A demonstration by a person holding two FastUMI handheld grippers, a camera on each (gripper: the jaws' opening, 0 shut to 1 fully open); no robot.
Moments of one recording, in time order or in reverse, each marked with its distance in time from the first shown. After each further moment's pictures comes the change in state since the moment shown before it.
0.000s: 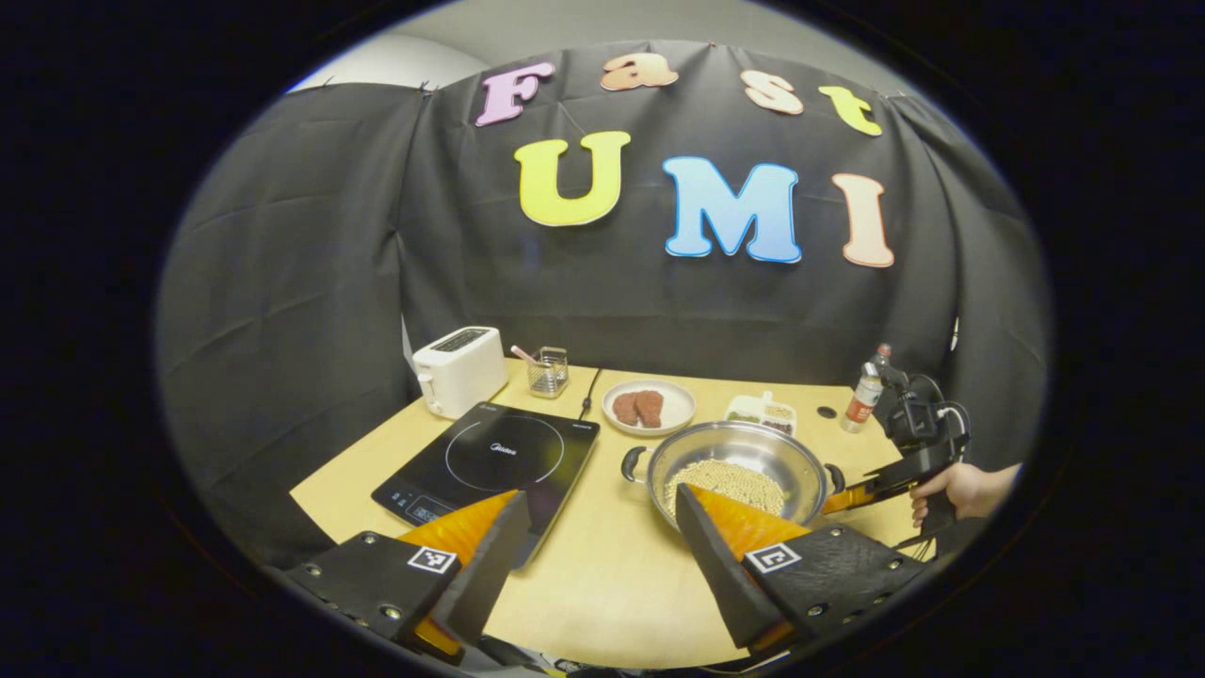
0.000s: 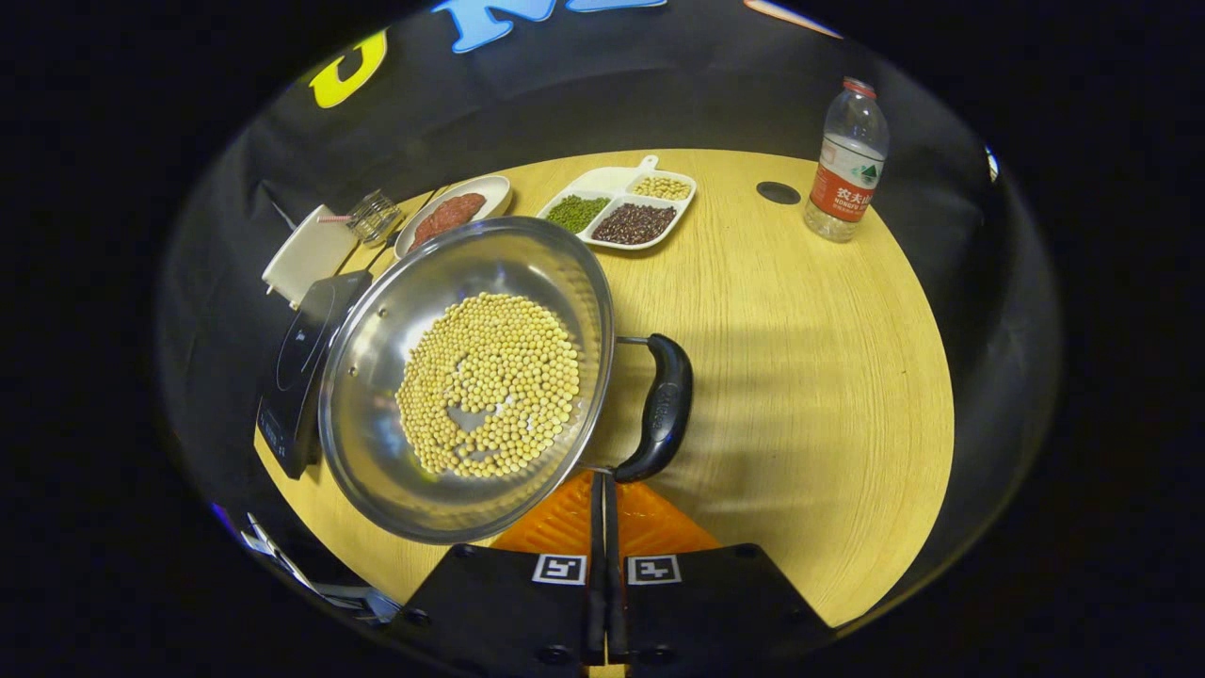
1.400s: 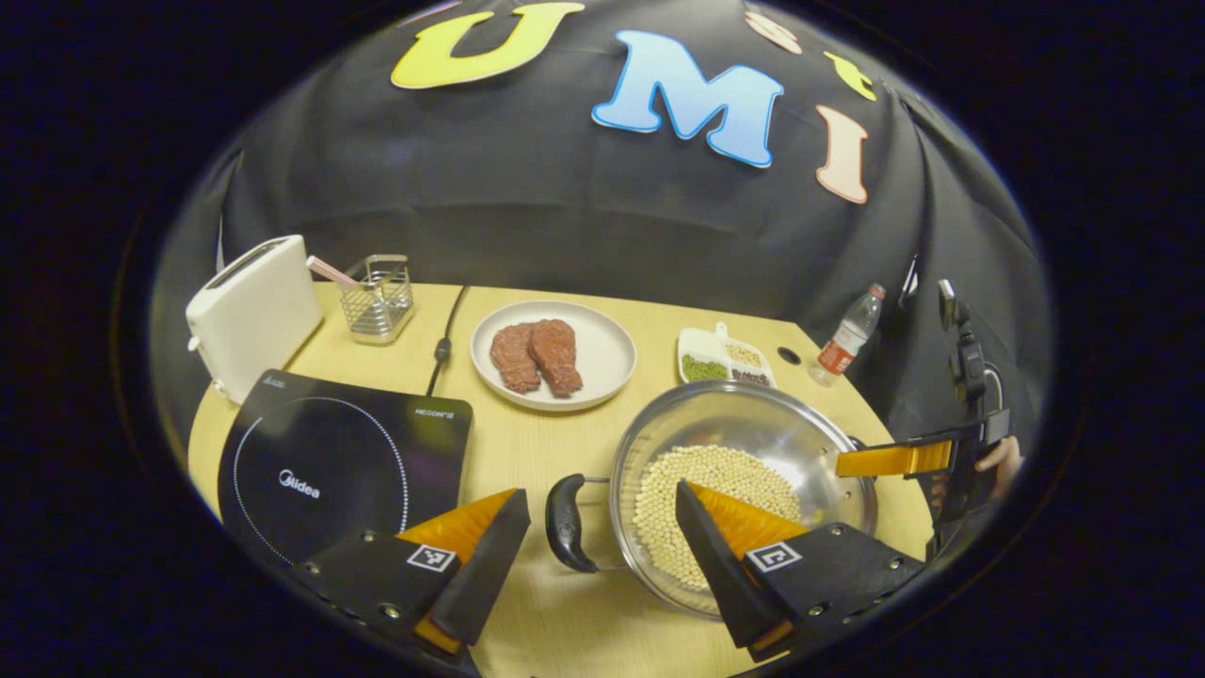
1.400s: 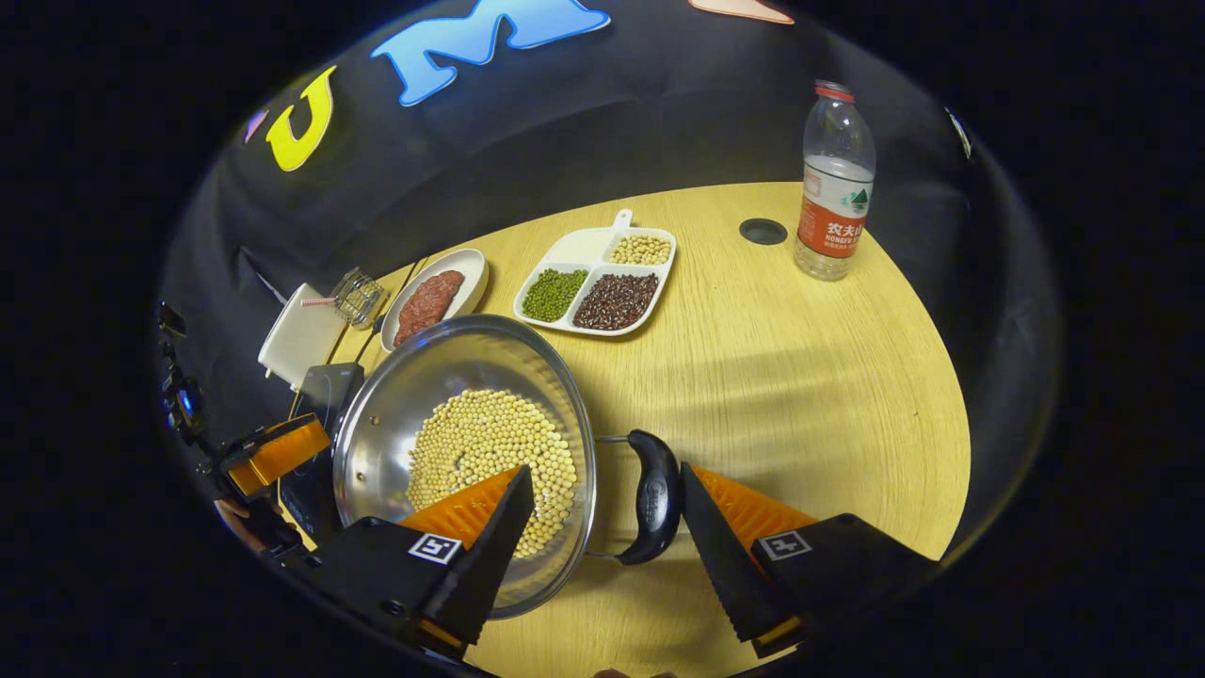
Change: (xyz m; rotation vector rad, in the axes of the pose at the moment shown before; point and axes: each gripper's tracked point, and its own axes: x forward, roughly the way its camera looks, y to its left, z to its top) left arm 0.283 -0.054 -0.082 0.001 0.313 -0.462; right arm 0.030 -0.006 0.064 0.118 -0.153 0.027
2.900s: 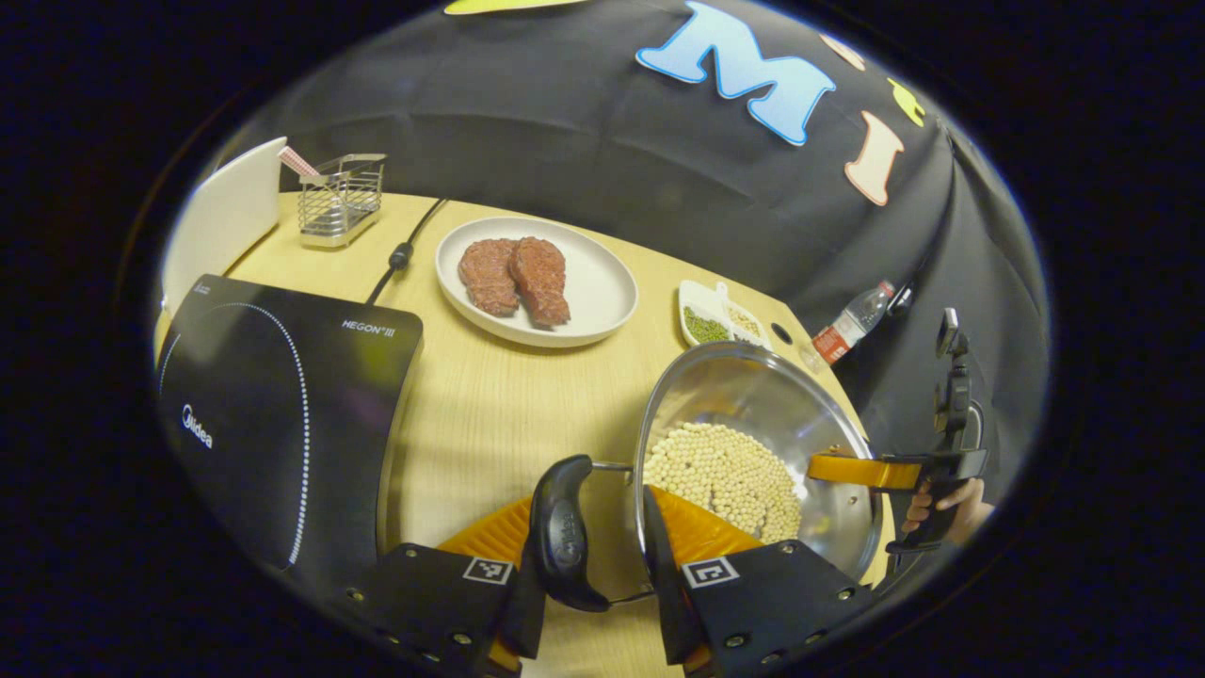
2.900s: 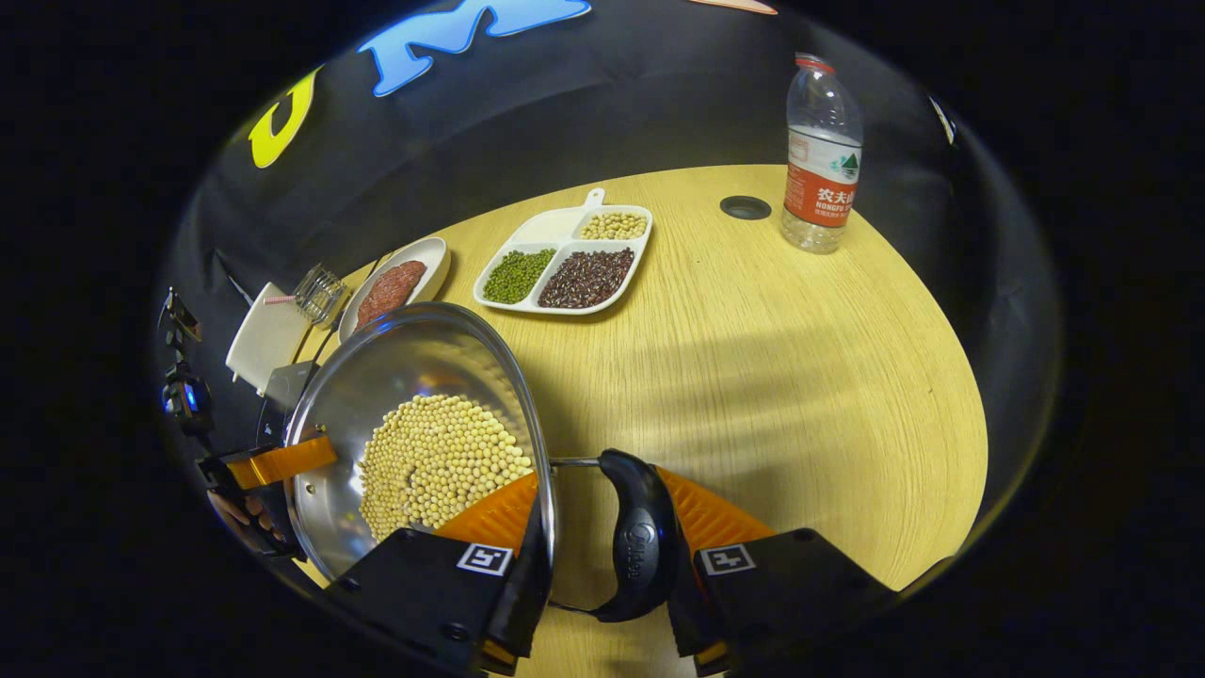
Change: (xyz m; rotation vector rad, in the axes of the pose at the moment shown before) left arm 0.047 -0.009 -0.042 -0.142 0.133 -0.123; right arm 0.020 -0.011 -0.022 0.033 -0.005 -0.078
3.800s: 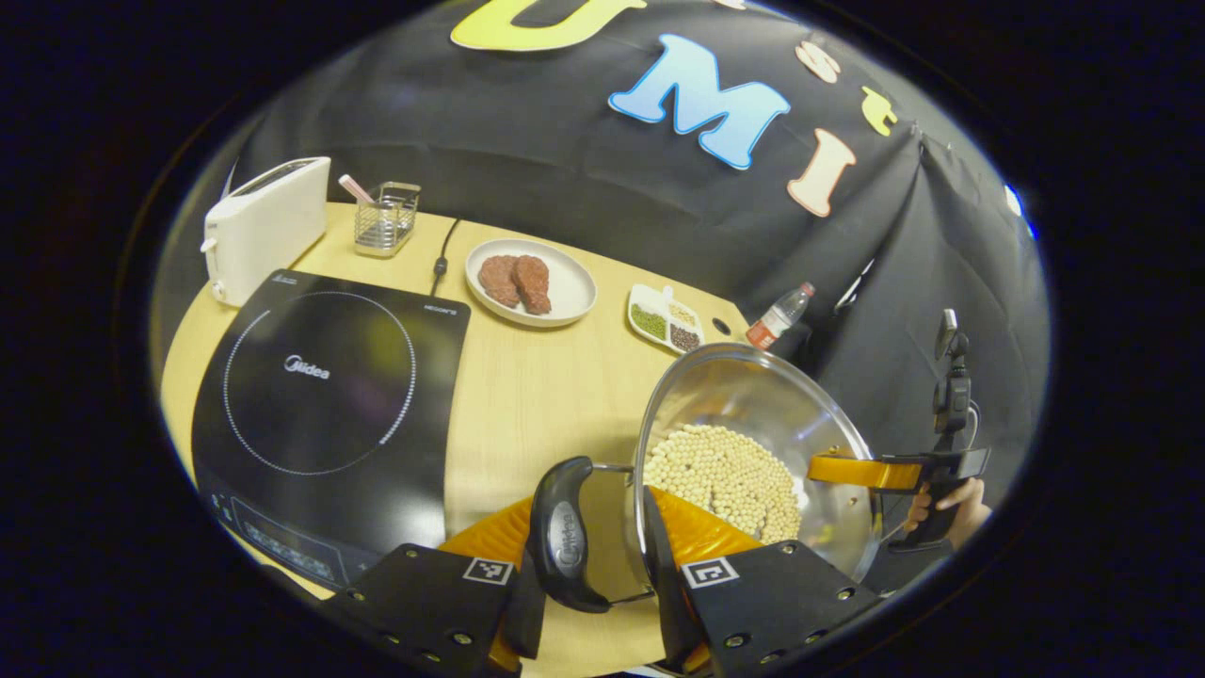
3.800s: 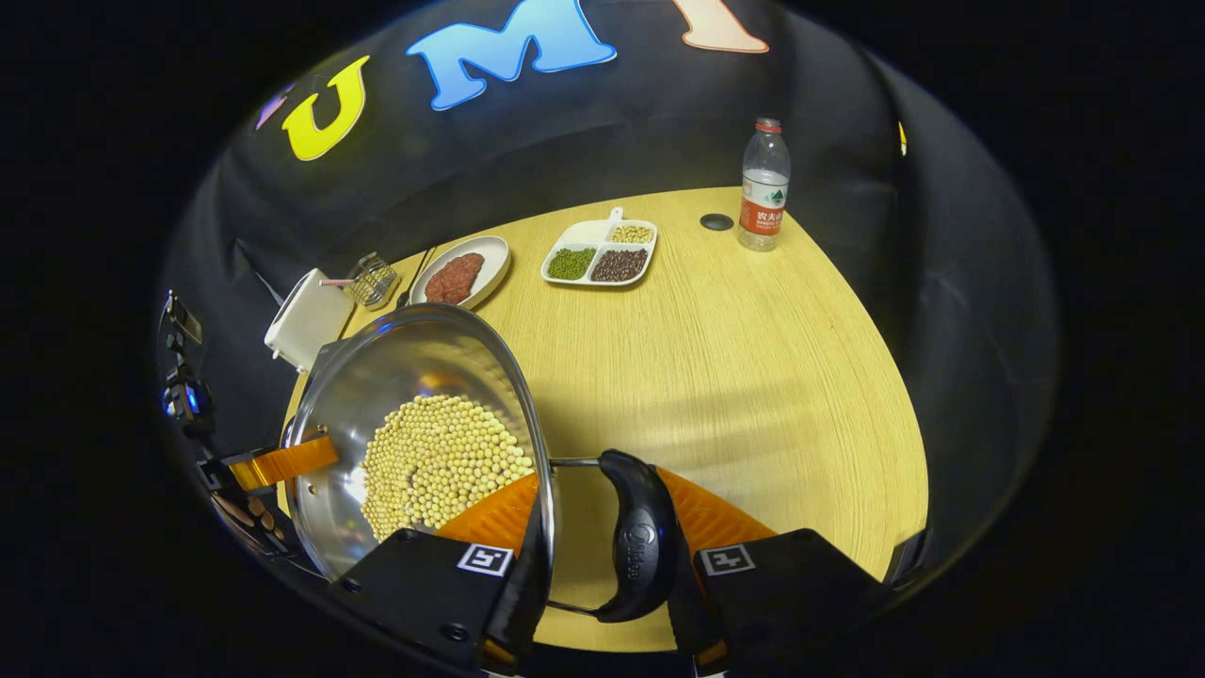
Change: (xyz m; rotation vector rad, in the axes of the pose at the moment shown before) left arm -0.181 -0.028 -0.028 -0.007 -0.020 -0.060; right arm -0.156 0.063 -0.063 0.021 -0.009 -0.060
